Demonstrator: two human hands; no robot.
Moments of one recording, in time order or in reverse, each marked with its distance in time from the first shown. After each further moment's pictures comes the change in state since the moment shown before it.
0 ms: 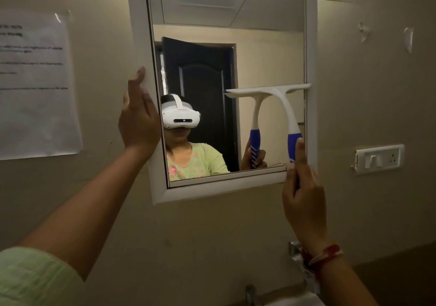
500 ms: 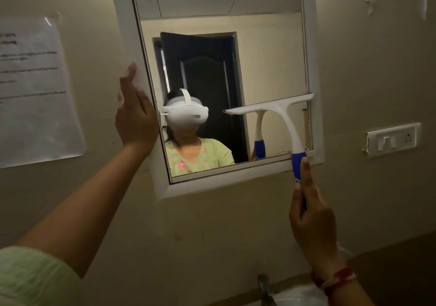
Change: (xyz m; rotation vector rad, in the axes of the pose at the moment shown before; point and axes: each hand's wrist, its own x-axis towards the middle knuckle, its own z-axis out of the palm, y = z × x) left_hand -0.001 0.004 -0.001 0.021 -0.007 0.013; right_hand -0.052 0.011 -0.005 -0.016 -0.053 0.065
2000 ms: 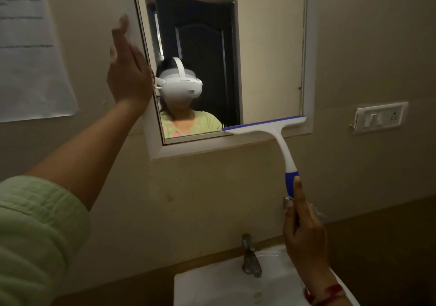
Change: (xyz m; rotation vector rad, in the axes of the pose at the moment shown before) left_hand -0.001 0.002 0.001 0.025 0.005 -0.039; right_hand -0.087 0.001 -0.036 -0.044 -0.199 0.174
